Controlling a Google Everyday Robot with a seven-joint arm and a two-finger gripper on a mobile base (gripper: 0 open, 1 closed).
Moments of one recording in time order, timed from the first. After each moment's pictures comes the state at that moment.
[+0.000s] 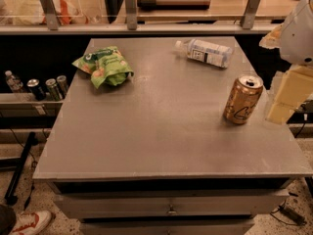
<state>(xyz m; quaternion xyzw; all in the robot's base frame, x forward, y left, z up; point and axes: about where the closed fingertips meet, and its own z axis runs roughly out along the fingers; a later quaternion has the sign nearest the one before) 0.438 -0.215 0.981 -0.60 0.78 -0.04 0.17</state>
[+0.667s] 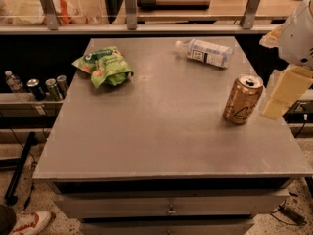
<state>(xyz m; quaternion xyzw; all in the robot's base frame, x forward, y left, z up) 0.454 -0.221 0.974 -0.59 0.78 -0.03 0.19</state>
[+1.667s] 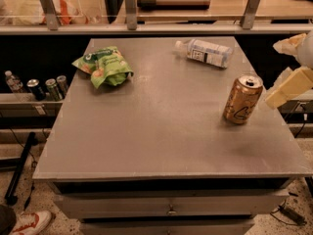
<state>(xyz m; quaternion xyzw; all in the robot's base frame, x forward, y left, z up) 0.512 -0.266 0.943 -0.51 0.79 0.07 0.33</state>
